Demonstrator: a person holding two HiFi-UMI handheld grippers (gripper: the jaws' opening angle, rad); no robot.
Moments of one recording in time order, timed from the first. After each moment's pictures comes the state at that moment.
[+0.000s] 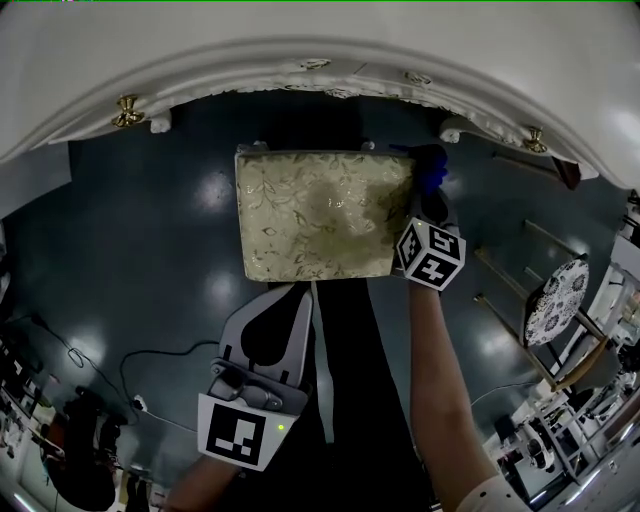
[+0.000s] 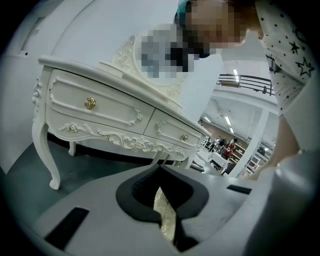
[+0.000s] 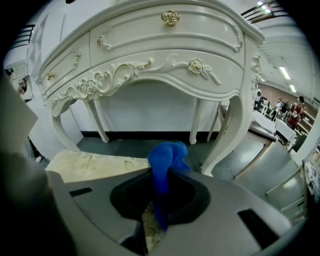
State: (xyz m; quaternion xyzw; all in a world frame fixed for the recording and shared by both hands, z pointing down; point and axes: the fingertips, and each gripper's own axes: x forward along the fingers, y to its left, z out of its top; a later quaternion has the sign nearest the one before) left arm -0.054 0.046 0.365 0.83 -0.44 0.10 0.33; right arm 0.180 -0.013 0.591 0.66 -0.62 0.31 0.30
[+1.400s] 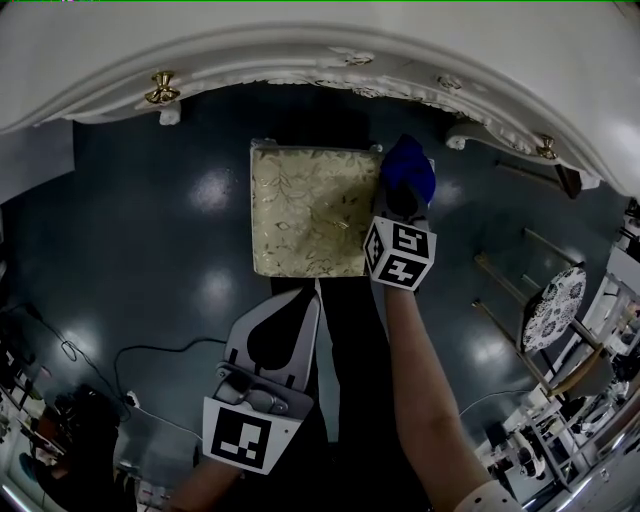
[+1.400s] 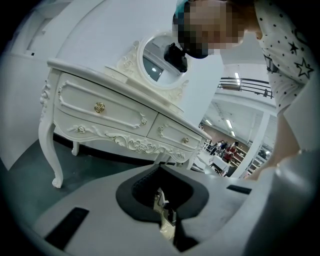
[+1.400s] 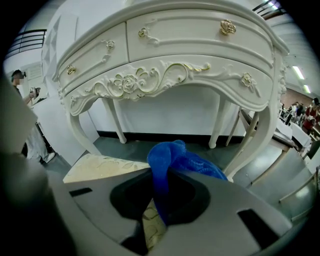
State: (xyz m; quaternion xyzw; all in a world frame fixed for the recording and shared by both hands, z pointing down) left arm -0.073 0.059 0.357 0.83 -0.45 0.09 0.33; right arm 0.079 -0.026 0.580 0.61 -0.68 0.30 0.29
